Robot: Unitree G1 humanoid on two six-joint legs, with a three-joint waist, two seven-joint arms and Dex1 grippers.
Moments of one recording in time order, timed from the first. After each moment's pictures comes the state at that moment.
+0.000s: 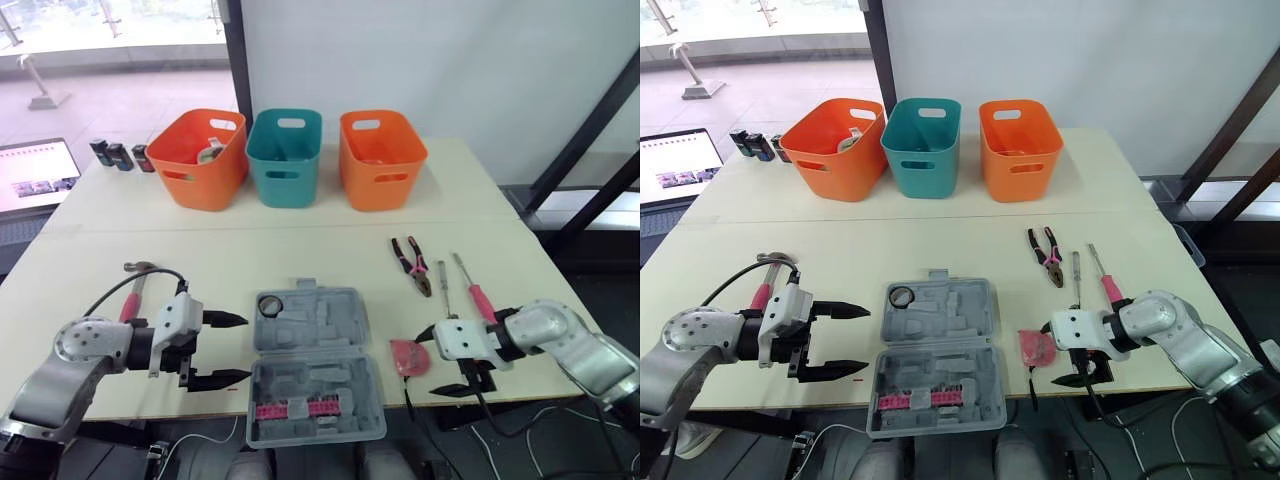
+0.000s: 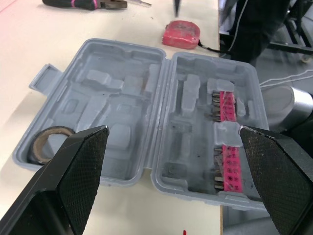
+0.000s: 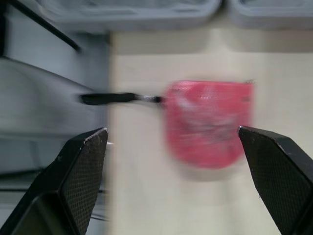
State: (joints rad) left arm -0.03 0.85 0.06 -0.21 -0.46 0.21 -1.27; right arm -0.34 -1.06 0.40 0.02 0.10 0.00 1.20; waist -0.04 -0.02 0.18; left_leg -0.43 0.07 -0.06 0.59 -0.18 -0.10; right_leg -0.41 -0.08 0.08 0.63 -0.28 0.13
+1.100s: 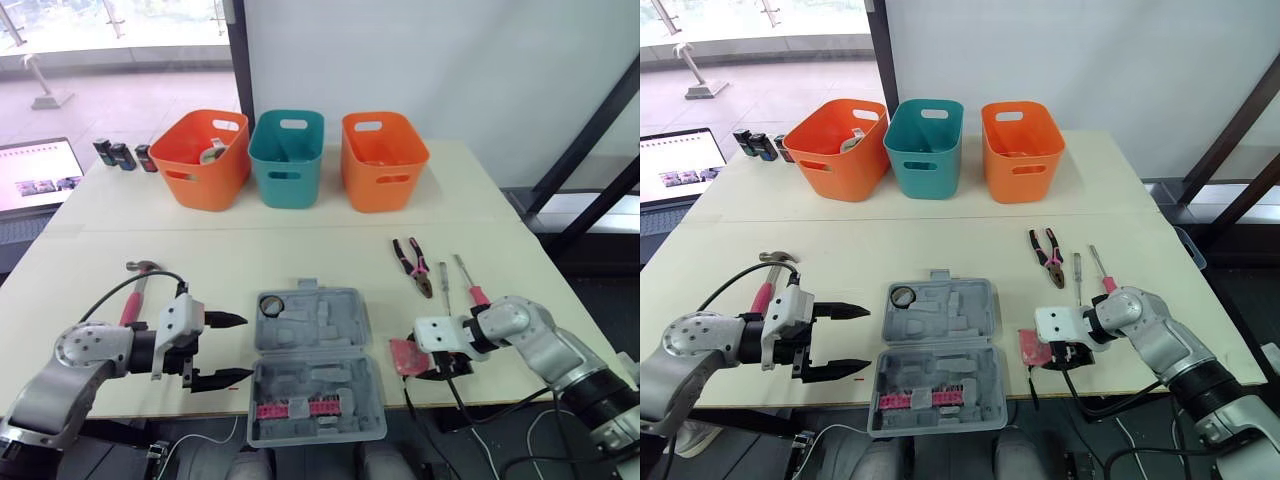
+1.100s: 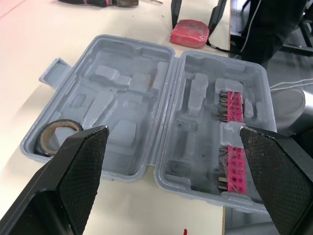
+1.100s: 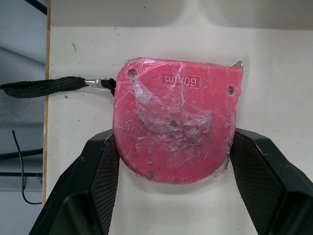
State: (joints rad) left arm -0.01 0.85 0.06 -0.24 -0.46 0.23 -1.22; right arm -0.39 -0.89 0.39 0.13 -0.10 0.04 1.23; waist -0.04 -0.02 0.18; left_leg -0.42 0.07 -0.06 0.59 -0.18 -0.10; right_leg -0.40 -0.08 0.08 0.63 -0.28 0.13
